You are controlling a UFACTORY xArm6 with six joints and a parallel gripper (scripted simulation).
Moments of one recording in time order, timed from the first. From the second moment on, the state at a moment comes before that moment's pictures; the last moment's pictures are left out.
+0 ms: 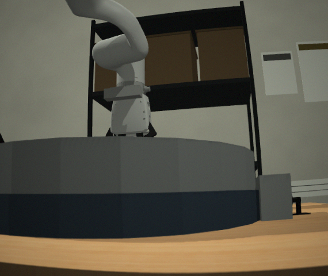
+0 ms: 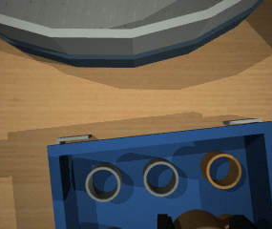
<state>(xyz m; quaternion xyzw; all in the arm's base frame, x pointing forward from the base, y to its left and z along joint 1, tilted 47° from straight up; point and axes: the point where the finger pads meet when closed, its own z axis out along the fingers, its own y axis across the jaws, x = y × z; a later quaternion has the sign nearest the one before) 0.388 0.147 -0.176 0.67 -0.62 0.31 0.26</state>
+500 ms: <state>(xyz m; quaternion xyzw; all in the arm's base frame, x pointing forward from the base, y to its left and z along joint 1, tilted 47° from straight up) 0.392 0.039 -0.062 0.66 -0.62 0.31 0.27</state>
